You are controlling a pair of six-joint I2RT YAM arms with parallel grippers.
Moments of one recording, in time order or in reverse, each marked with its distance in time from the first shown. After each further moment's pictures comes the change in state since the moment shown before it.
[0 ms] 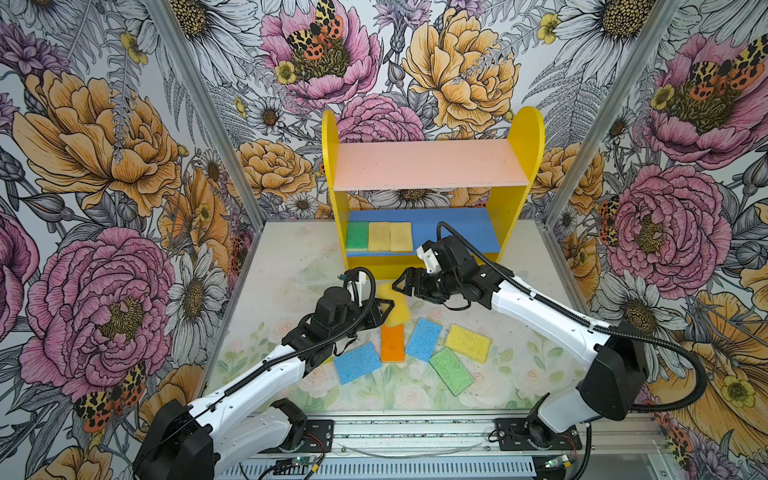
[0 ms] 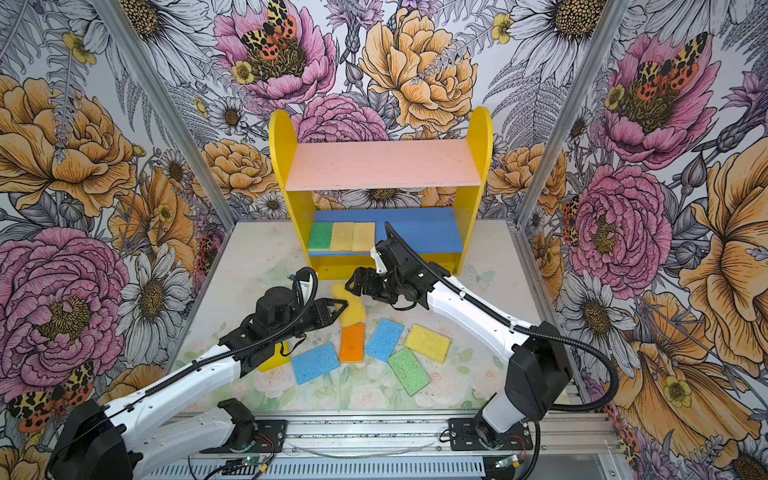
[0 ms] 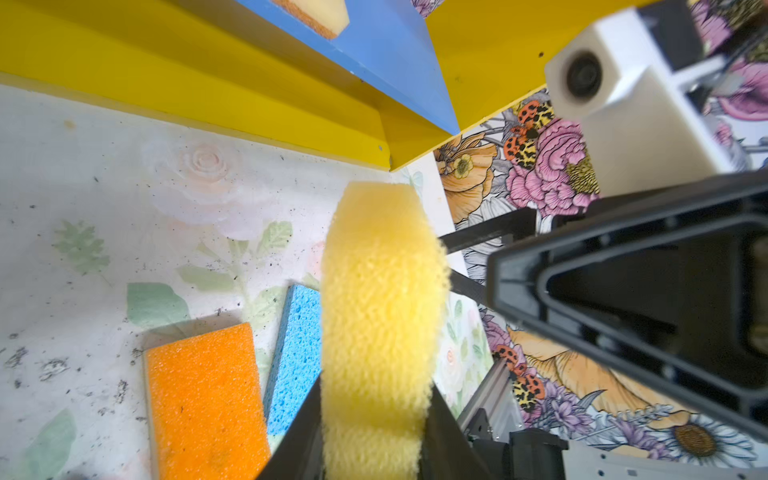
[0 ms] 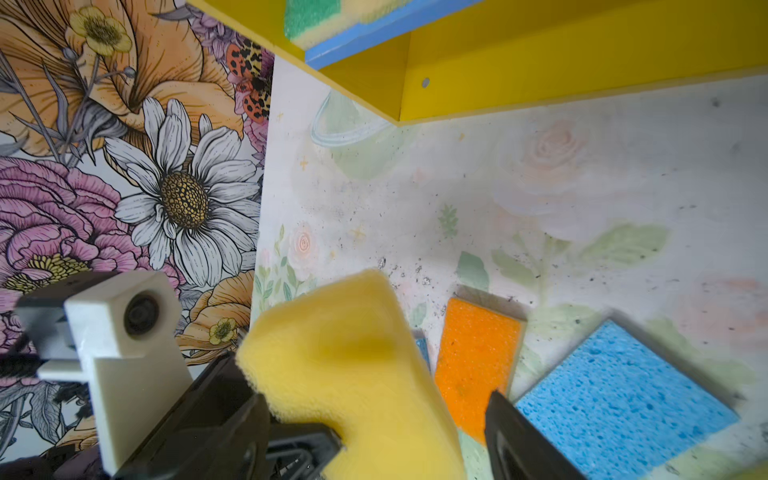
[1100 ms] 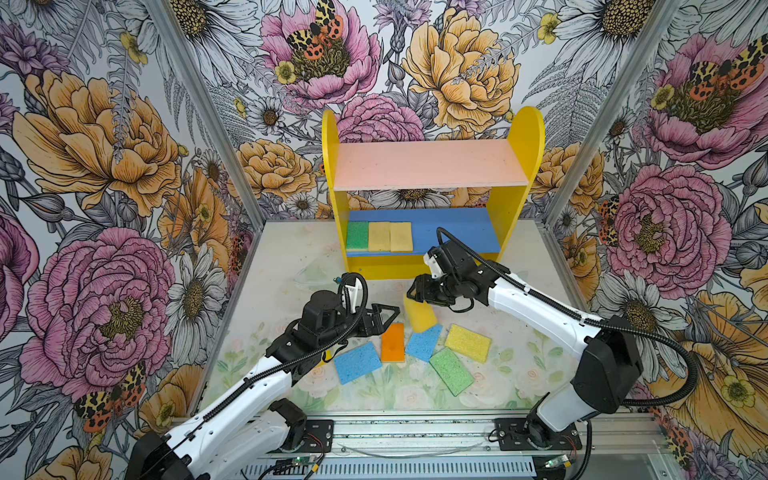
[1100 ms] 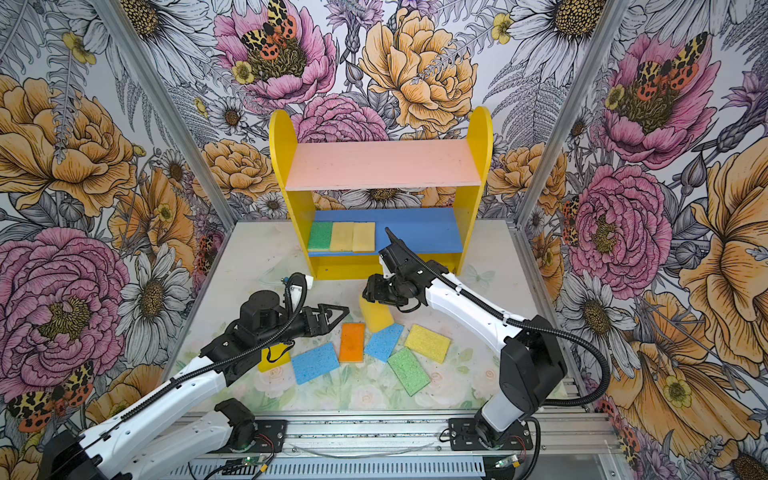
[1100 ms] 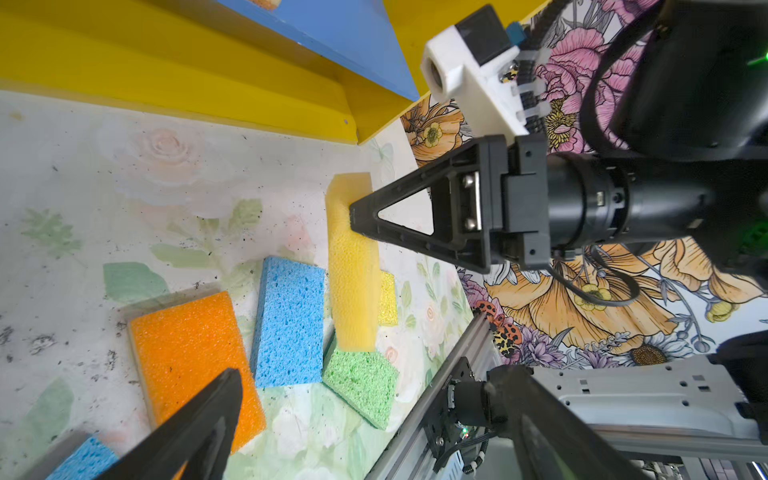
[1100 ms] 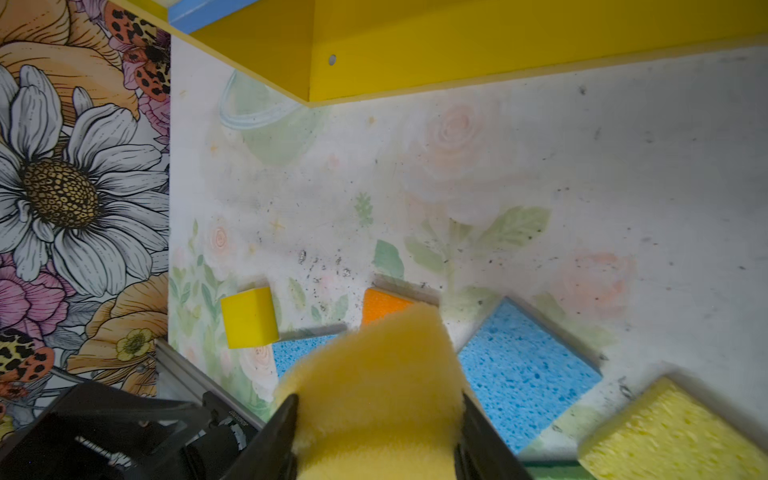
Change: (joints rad) left arm -0.044 -0.102 0.010 -0.130 0.055 0.094; right arm 0.006 0.097 0.034 -0.103 0.066 -0.066
